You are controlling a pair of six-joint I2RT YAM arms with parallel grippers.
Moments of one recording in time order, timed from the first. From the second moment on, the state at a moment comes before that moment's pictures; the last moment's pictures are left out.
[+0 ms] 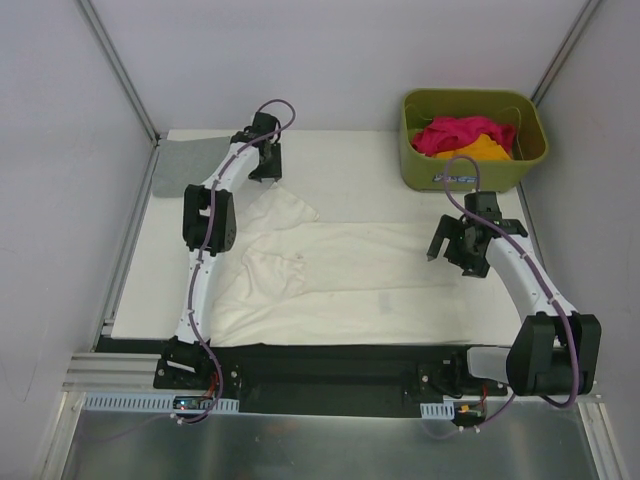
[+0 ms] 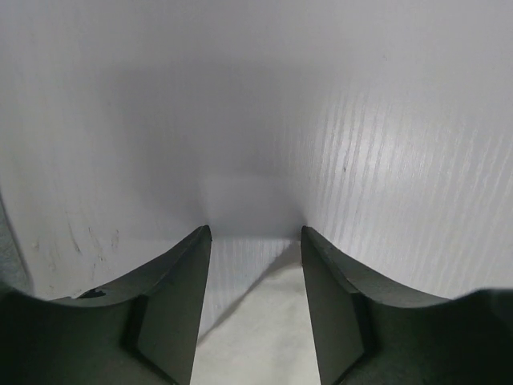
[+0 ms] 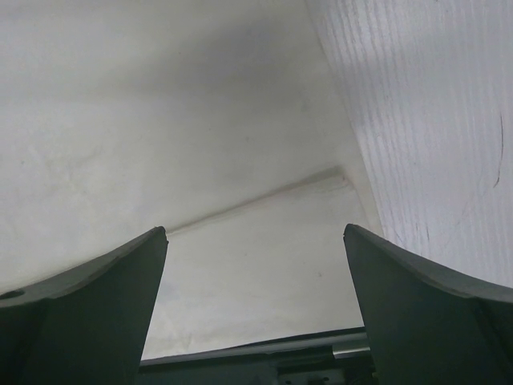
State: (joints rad) left arm -0.23 2.56 2.32 -0.81 -0.10 -0.25; right arm 0.05 1.27 0.92 -0.82 0.03 0.42
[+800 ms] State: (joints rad) left arm -0.29 2.51 2.25 -0.81 -0.07 -0.20; right arm 0.02 1.69 1.33 -0.82 0.16 0.40
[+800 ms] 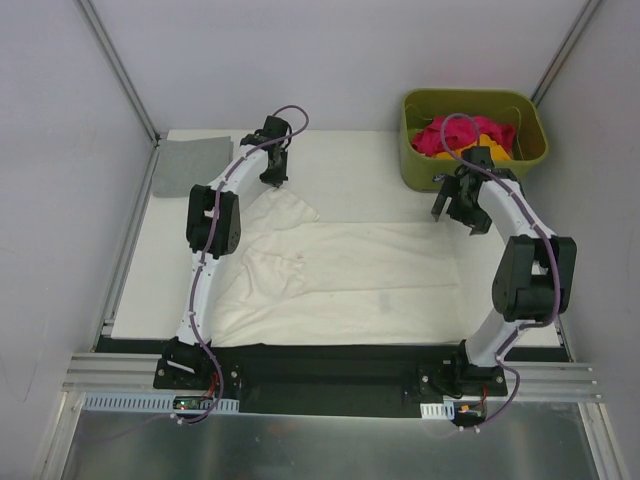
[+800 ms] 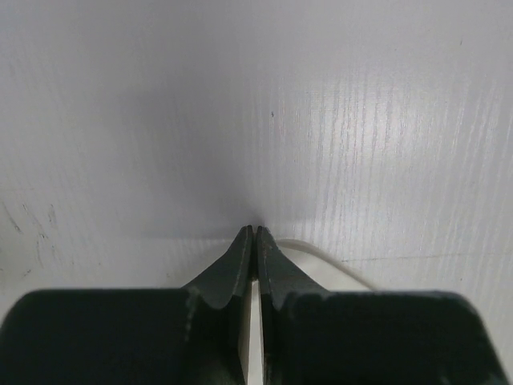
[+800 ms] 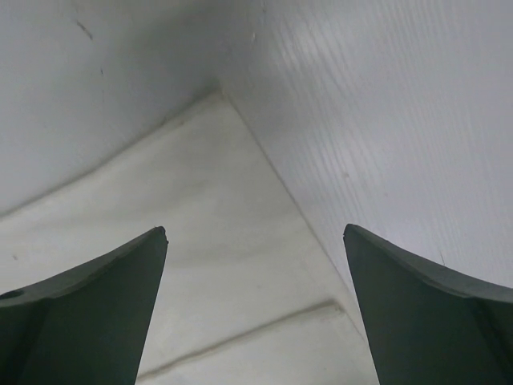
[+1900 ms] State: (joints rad) left arm -0.39 1.93 1.55 -0.73 0.07 -0.29; right arm 0.06 2.03 1.57 -0.66 0.29 0.35
